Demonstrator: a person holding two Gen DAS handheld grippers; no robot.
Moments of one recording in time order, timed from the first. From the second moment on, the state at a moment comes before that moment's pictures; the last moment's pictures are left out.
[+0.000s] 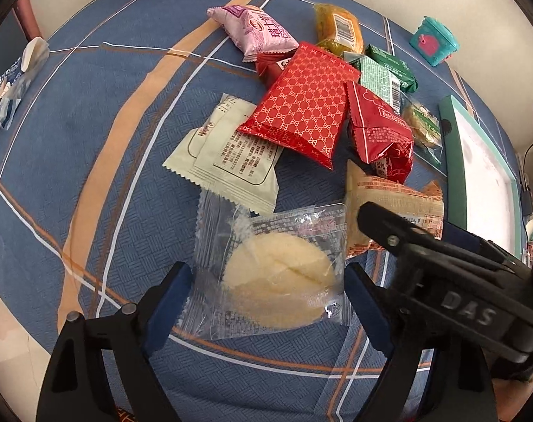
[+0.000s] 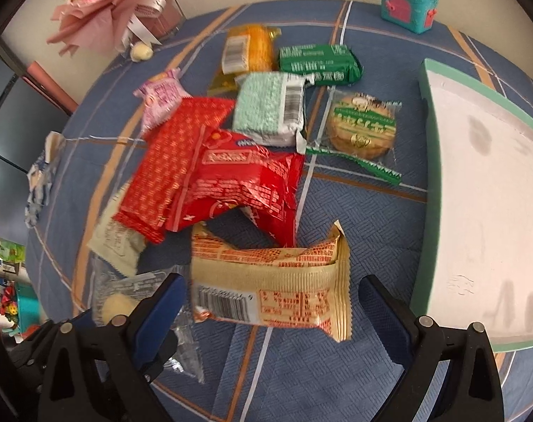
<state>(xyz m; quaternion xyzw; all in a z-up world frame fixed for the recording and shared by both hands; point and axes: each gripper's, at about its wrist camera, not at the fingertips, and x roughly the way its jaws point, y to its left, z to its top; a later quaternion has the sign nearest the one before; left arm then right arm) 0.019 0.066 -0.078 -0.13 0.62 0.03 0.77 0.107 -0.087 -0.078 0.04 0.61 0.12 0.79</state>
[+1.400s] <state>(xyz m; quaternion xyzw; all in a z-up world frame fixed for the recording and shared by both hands) 0.034 0.064 -0.026 -0.12 0.56 0.06 0.82 0.085 -0.131 -0.013 0.10 0.56 0.10 0.81</state>
